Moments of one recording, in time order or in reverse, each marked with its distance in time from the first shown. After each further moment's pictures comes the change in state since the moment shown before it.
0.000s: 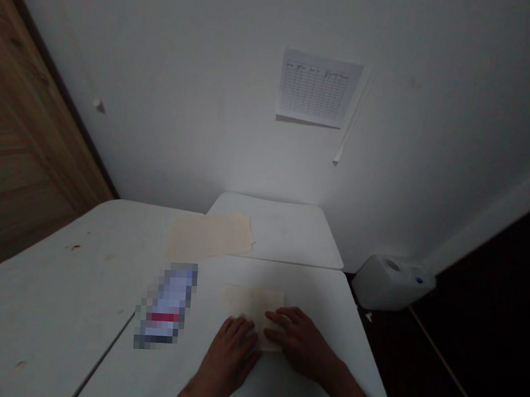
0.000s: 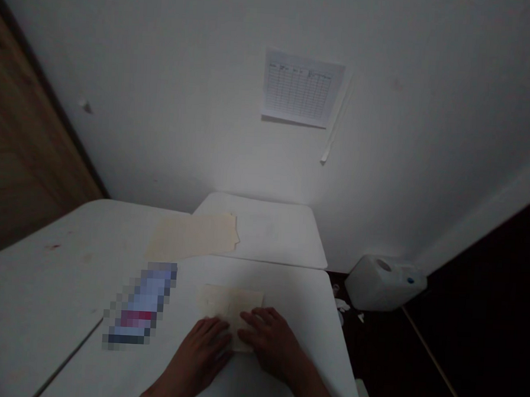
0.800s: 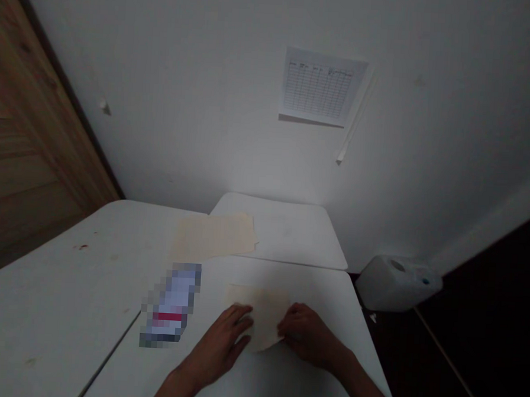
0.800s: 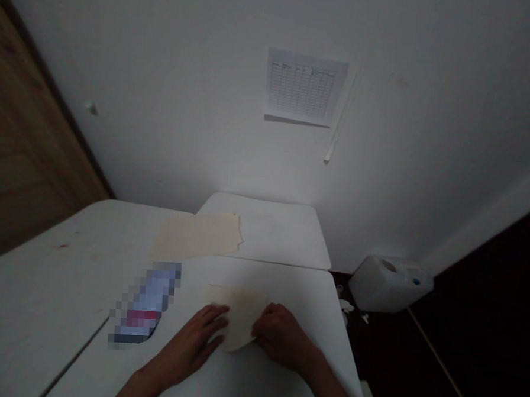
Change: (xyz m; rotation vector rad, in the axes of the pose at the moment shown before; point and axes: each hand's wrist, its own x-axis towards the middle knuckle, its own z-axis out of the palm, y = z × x) left_hand 0.000 -0.038 -0.018 -0.123 -0.081 0.010; right_hand 0.010 0.010 -0.020 0.375 0.054 0.060
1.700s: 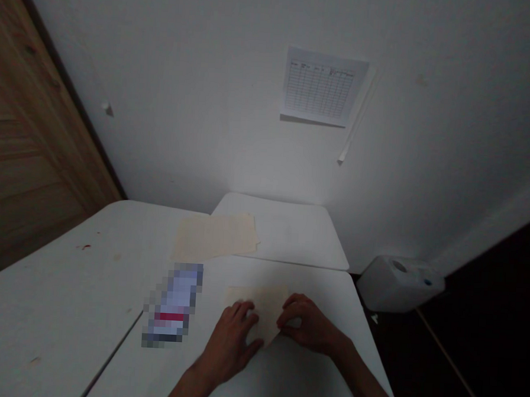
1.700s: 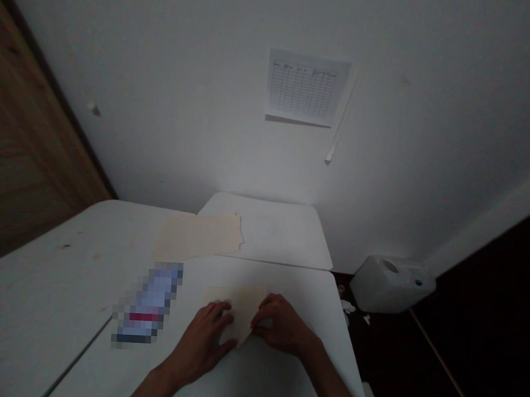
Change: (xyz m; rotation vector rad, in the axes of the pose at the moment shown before) left_hand 0.014 0.017 0.007 0.034 -0.025 -0.155; right_hand 0.015 0.004 -0.005 0.118 0.117 0.083
